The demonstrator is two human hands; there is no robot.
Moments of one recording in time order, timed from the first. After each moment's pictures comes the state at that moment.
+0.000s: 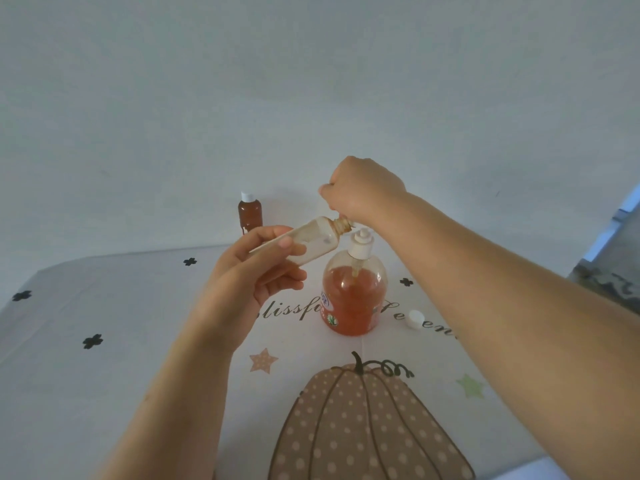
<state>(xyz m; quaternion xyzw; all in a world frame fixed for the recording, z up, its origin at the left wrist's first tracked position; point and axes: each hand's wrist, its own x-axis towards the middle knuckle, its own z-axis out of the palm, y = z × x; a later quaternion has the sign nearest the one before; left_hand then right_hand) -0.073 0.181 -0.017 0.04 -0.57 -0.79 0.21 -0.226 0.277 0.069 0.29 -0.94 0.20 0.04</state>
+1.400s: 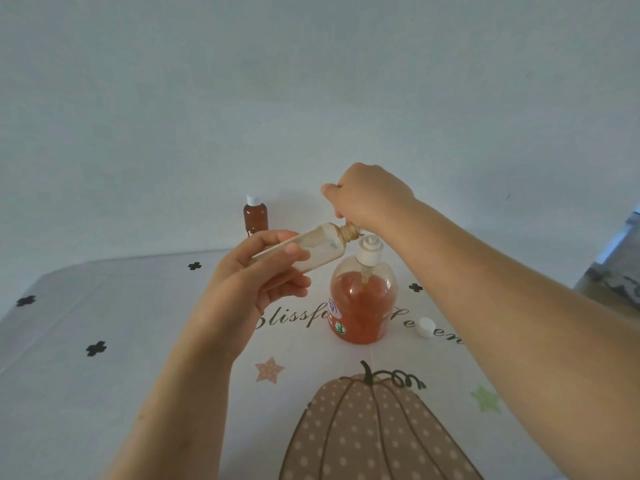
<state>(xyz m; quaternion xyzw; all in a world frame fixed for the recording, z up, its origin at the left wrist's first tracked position) -0.070 0.178 -0.014 0.06 -0.58 -0.78 0.22 -0.226 0.276 0.069 0.28 -0.94 0.19 0.04</state>
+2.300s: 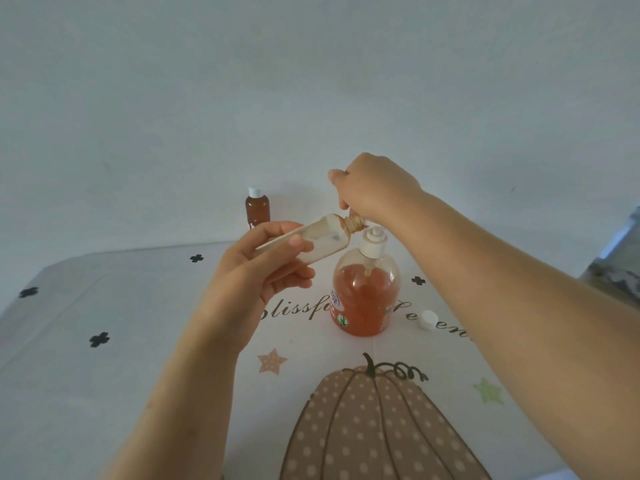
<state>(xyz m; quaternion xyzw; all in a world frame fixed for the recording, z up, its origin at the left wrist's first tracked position) -0.072 0.178 -0.017 0.05 -0.58 -0.78 0.22 -0.223 0.277 0.069 0.27 -0.94 0.21 0.03</state>
